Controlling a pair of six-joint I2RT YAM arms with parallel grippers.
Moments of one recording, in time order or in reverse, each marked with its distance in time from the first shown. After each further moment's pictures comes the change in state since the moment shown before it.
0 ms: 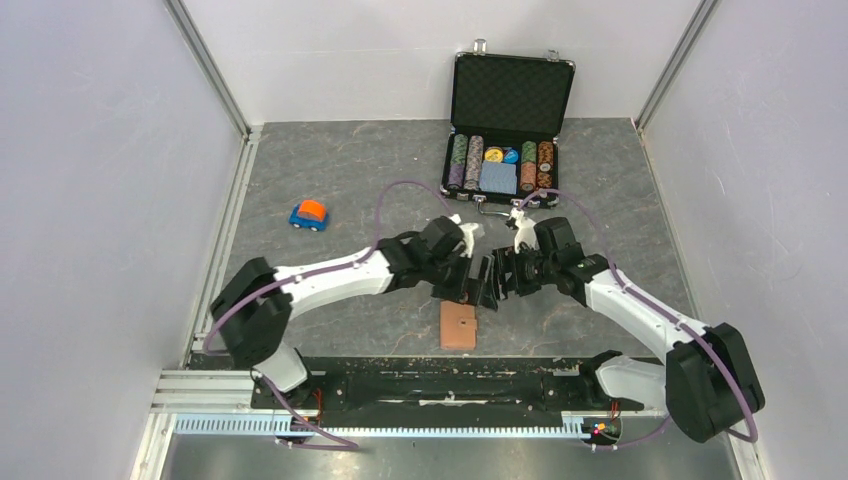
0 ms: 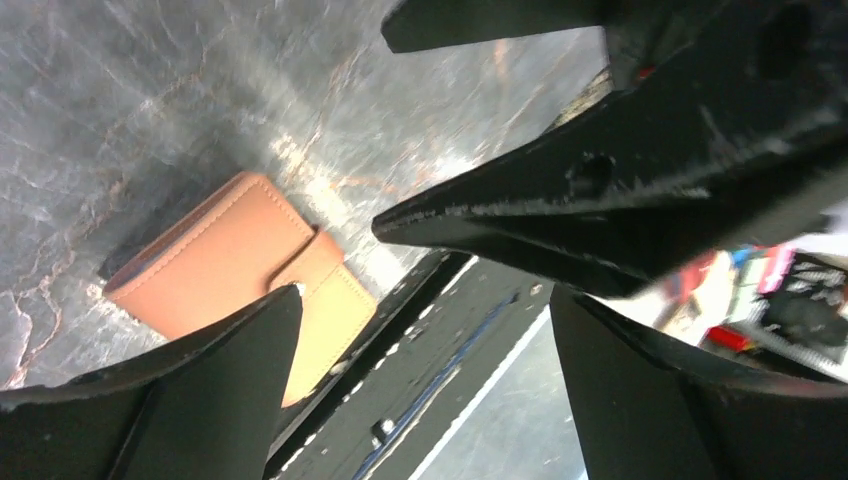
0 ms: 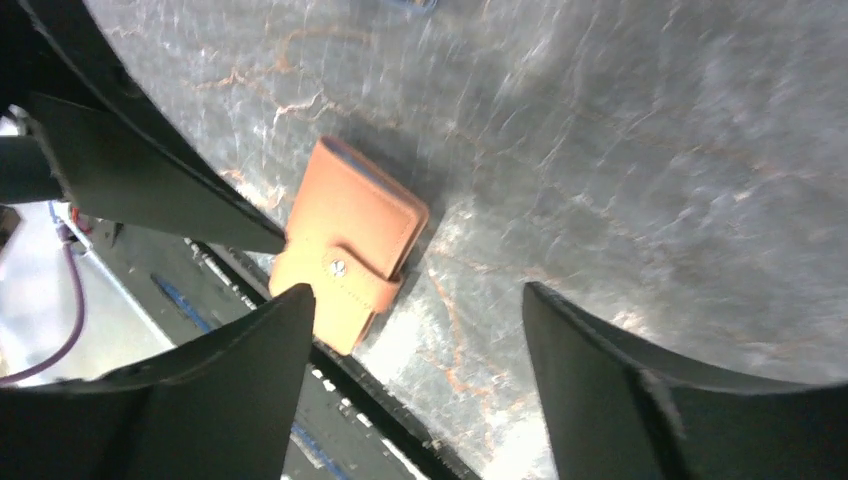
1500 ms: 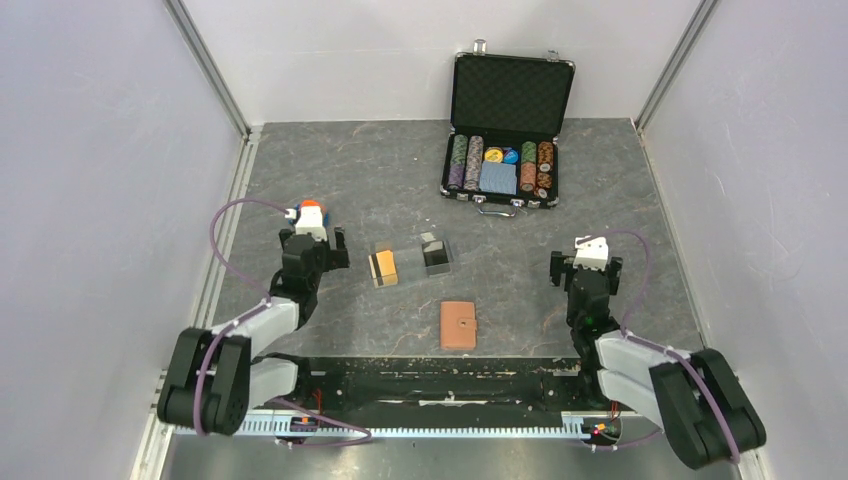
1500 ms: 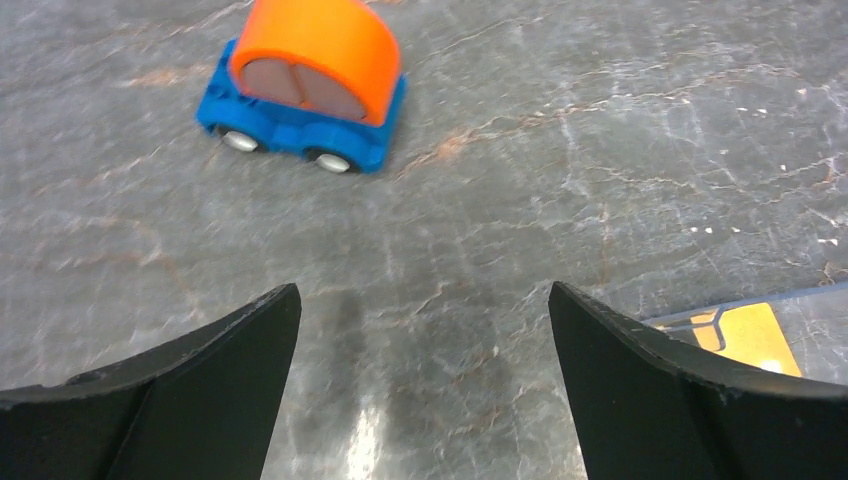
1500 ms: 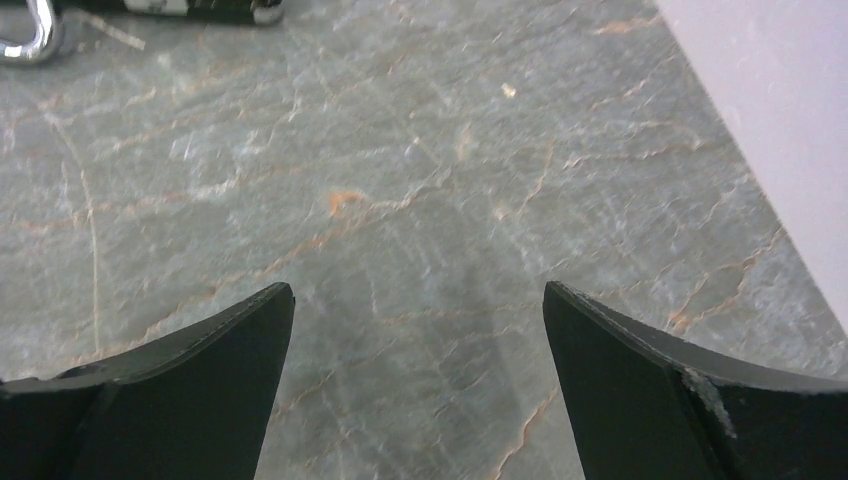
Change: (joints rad) left arm 0.809 -0.530 -0.817 0.765 -0.531 0.581; right arm -0.145 -0.175 -0.581 0.962 1.051 -0.315
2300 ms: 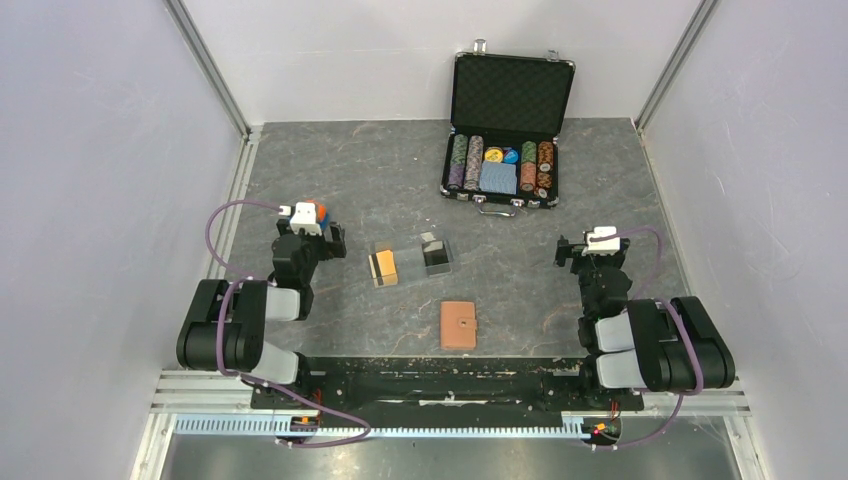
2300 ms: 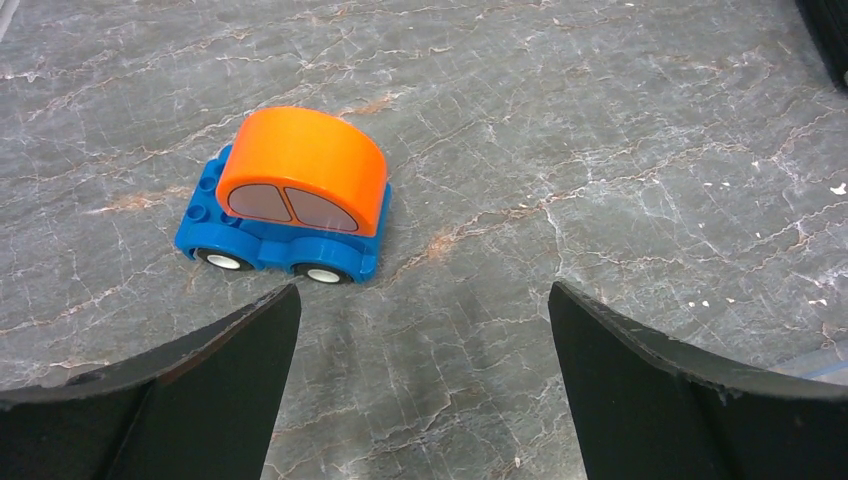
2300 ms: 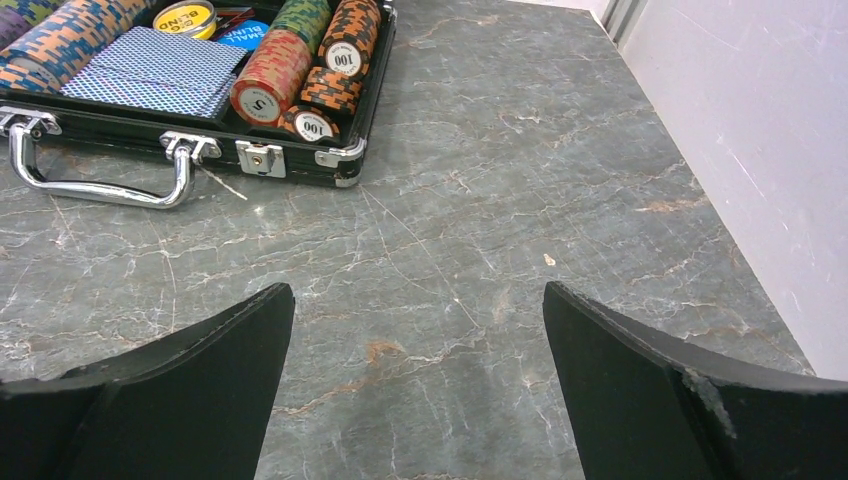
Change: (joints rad) left arm 0.139 0.346 -0.035 0.566 0.277 0.092; right arm -0.264 0.370 -0.014 0.705 -0.460 -0.122
